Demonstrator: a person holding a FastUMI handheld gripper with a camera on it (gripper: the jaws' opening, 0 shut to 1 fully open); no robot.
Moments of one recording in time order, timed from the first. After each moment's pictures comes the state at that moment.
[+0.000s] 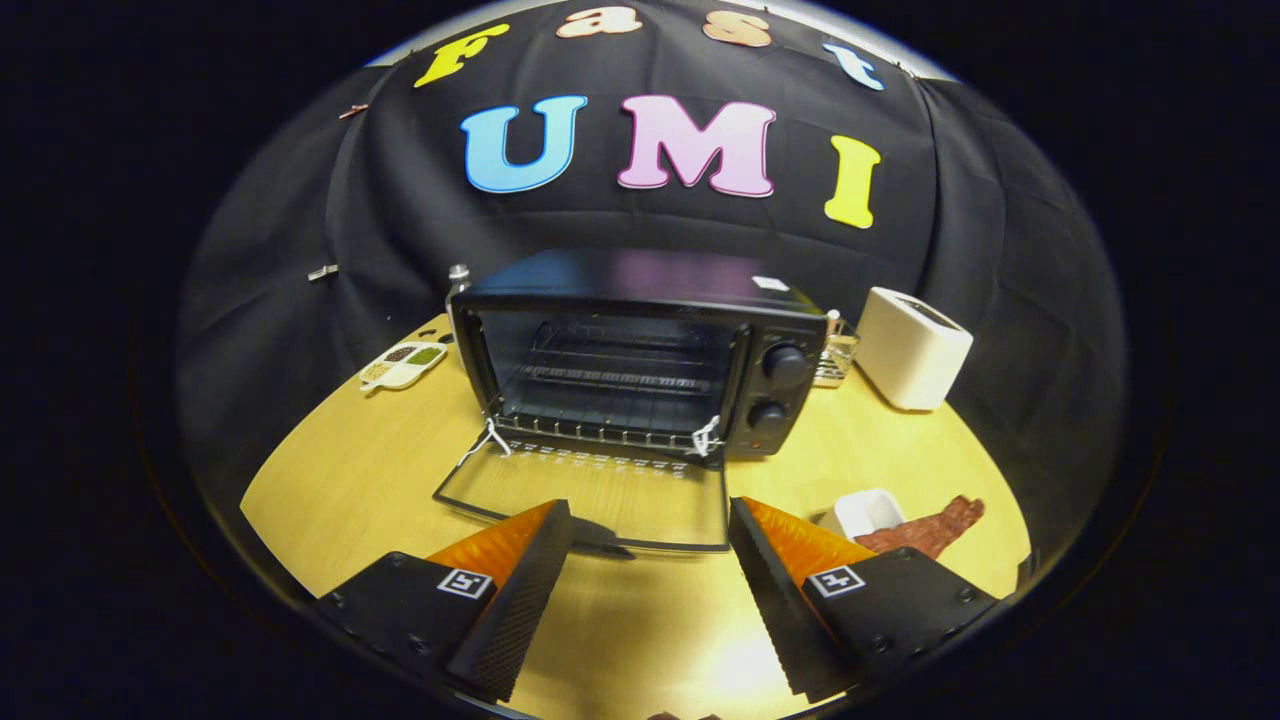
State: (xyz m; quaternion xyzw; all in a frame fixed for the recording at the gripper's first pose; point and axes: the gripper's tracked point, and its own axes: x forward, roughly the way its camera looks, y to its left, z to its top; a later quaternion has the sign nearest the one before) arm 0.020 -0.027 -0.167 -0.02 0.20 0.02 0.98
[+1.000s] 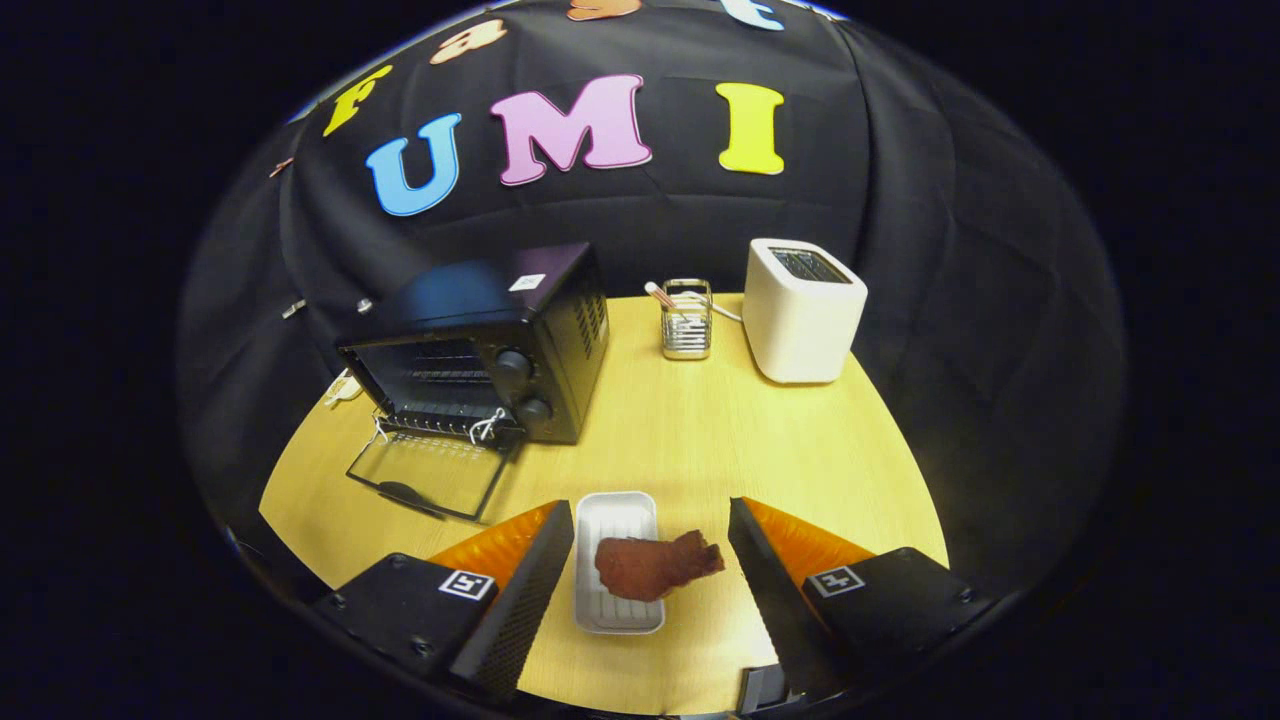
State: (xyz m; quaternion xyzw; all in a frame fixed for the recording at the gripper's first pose) arm 0.022 -0.263 -0.172 0.06 0.29 0.03 0.96
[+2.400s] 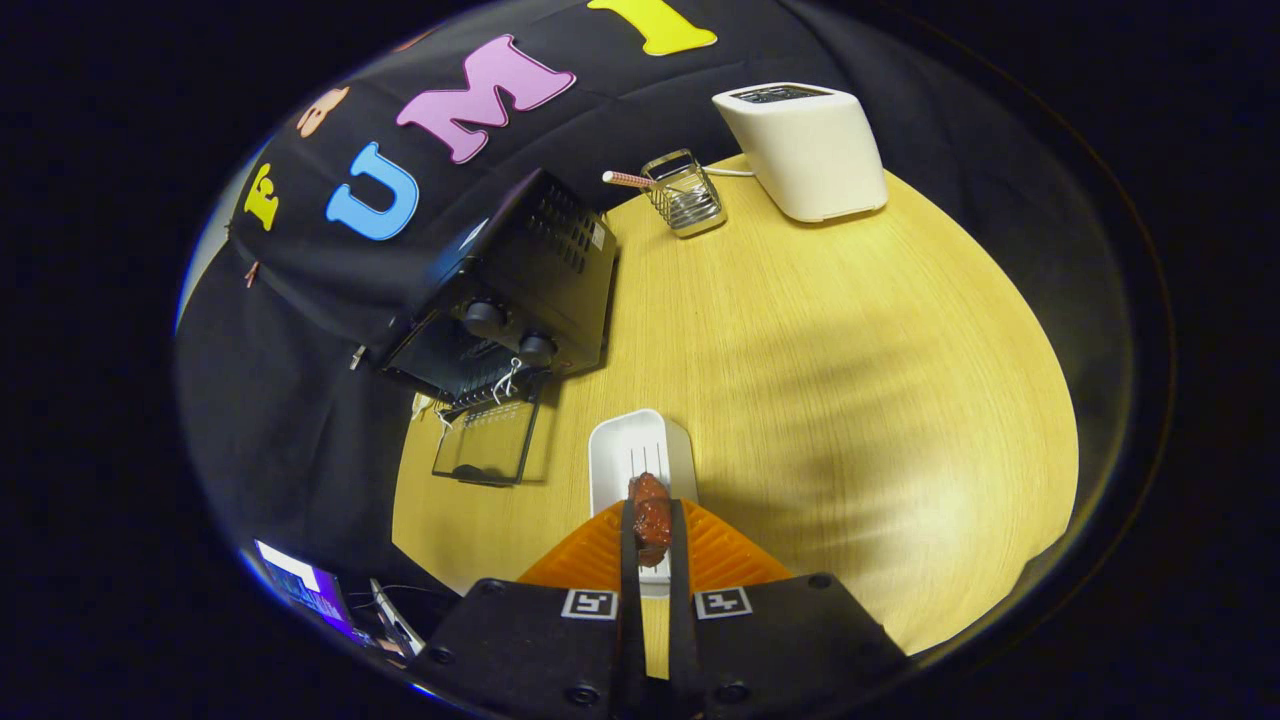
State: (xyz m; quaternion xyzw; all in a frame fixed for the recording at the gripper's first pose) arm 0.011 -0.260 -0.222 0.25 0.41 0.13 0.87
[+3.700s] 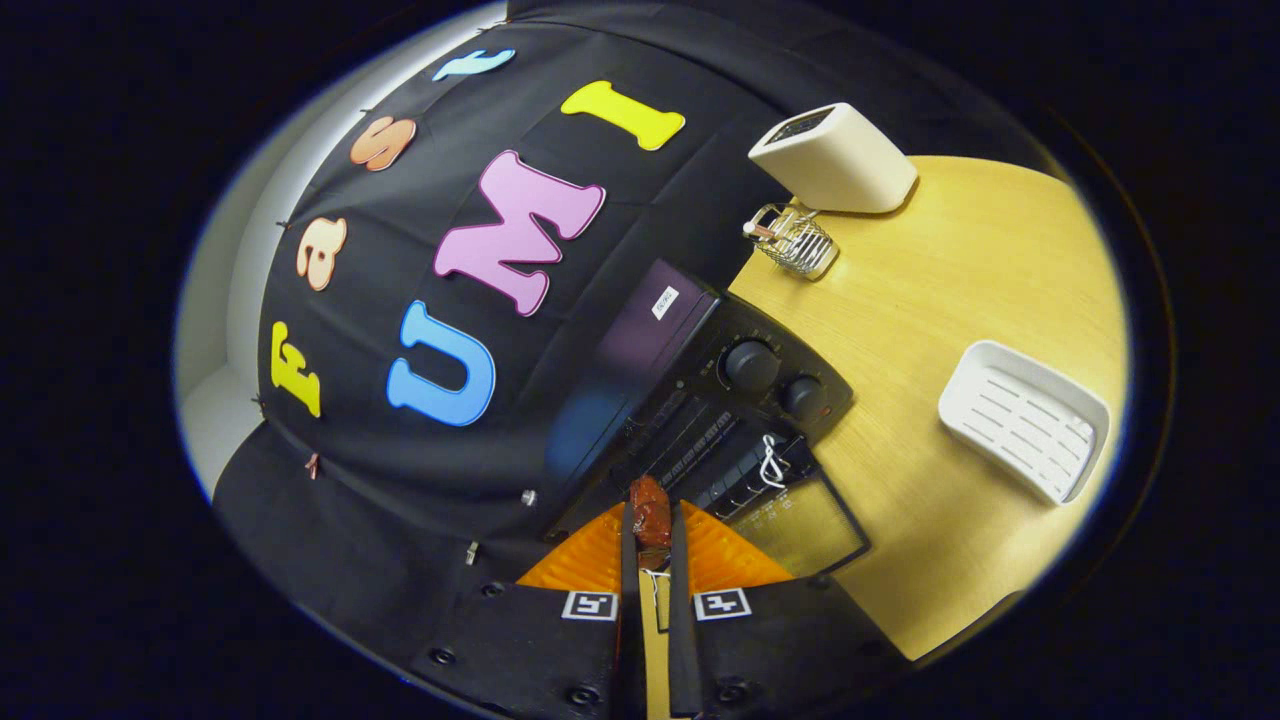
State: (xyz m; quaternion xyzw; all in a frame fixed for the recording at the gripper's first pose) arm 0.097 -0.036 -0.125 0.51 0.16 0.04 0.84
